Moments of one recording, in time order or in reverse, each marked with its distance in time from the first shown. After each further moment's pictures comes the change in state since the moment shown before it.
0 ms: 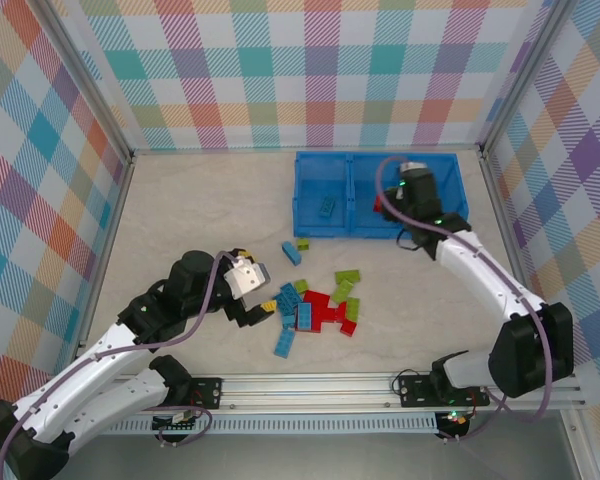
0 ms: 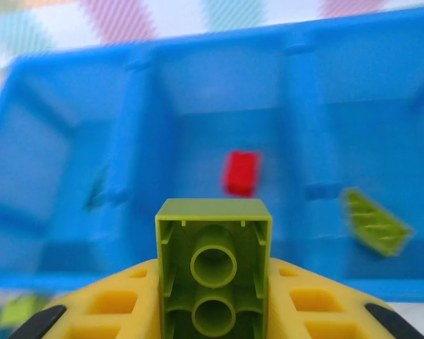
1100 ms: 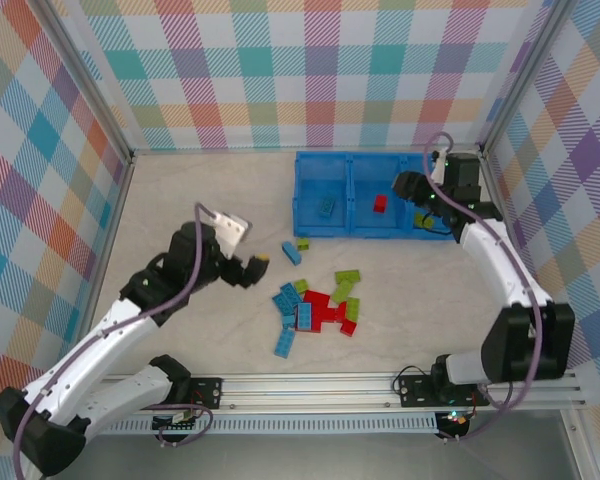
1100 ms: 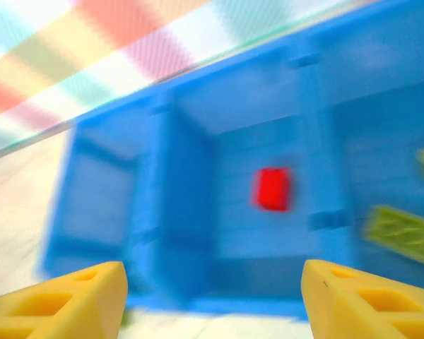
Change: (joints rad) left arm 0.132 0.208 0.253 -0.087 -0.265 -0.449; right arm -0.182 -0.008 0.055 -0.007 -0.464 0.102
